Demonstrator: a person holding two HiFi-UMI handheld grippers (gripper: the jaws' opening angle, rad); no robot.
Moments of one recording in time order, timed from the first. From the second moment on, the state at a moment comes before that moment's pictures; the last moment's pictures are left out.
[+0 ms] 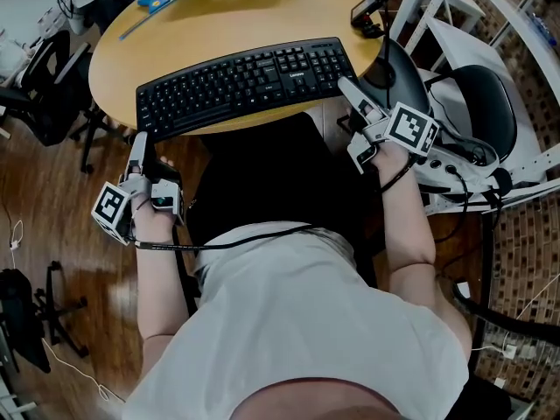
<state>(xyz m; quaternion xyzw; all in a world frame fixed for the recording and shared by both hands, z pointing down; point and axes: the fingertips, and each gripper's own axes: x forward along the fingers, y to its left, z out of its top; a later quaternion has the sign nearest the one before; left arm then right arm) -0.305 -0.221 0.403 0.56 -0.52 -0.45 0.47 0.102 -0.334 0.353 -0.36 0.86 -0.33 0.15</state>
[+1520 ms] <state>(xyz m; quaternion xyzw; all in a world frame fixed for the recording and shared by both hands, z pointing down) -0.304 -0.221 0.325 0.59 -0.51 -0.49 0.38 0.100 -0.333 0.275 -0.30 0.89 -0.25 0.22</state>
